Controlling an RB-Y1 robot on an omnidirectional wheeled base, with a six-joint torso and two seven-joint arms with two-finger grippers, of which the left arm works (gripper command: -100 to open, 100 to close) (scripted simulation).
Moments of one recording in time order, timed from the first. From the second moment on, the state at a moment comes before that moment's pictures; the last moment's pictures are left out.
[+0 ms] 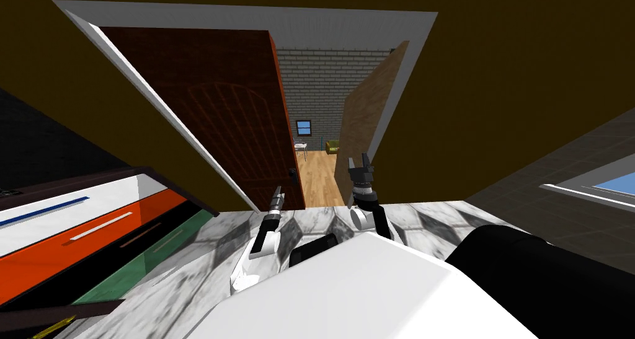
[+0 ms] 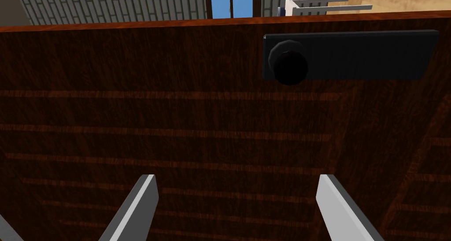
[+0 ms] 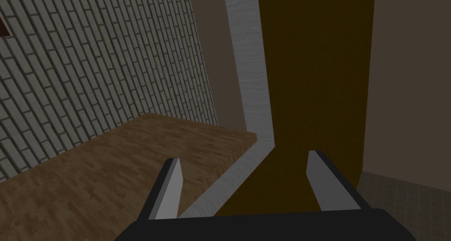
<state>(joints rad) 0.16 0.10 -0.13 -1.56 0.00 -0.29 0.05</state>
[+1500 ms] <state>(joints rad) 0.05 0.10 -0.16 -1.36 0.01 -0.29 0.07</state>
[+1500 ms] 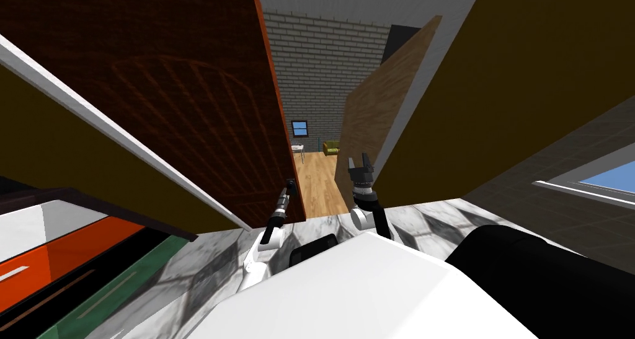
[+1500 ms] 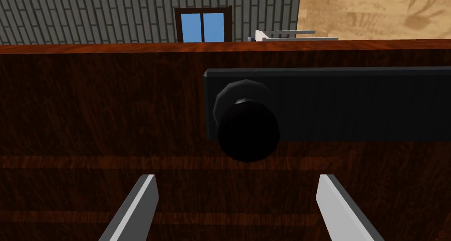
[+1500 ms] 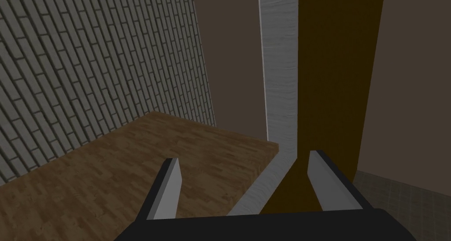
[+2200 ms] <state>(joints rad) 0.03 0.09 -0.15 -1.32 0.01 -0.30 0.07</state>
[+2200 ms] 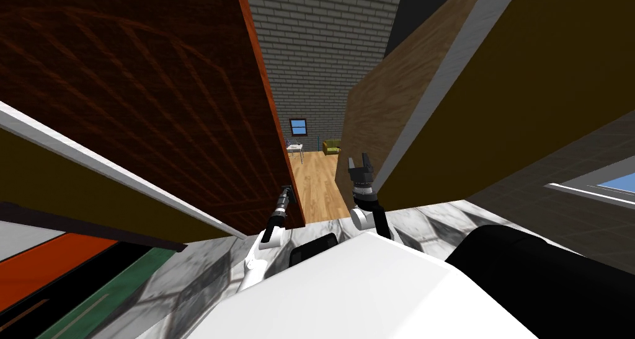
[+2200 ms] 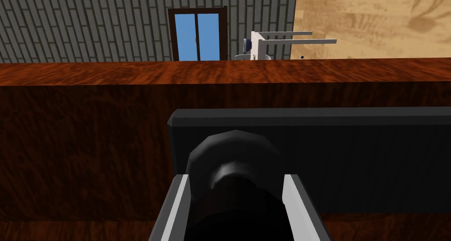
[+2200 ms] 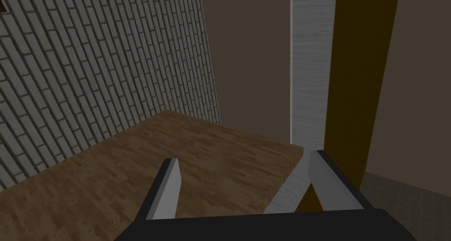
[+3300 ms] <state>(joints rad) 0.02 0.08 -0.10 -1.29 0.02 -0.31 0.06</state>
